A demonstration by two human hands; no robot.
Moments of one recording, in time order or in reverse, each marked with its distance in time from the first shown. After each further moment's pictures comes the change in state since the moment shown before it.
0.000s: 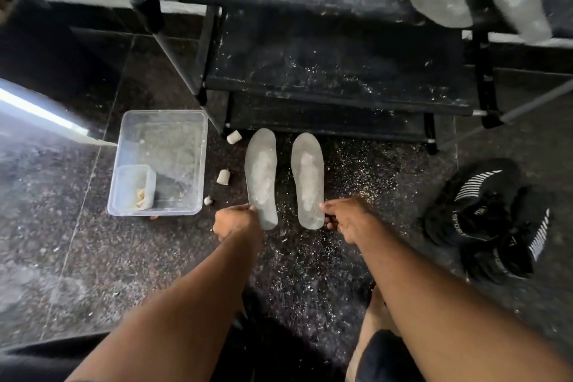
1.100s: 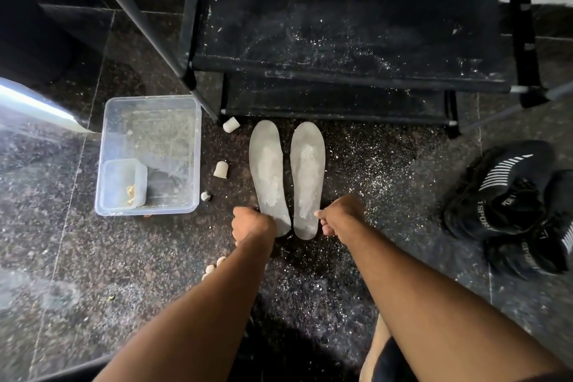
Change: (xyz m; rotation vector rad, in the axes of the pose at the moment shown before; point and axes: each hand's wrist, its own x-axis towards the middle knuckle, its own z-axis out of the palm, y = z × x) left_hand 0.044 -0.038 0.046 0.400 -0.012 0.006; right_hand 0.058 0.032 0.041 -0.359 0.216 0.017
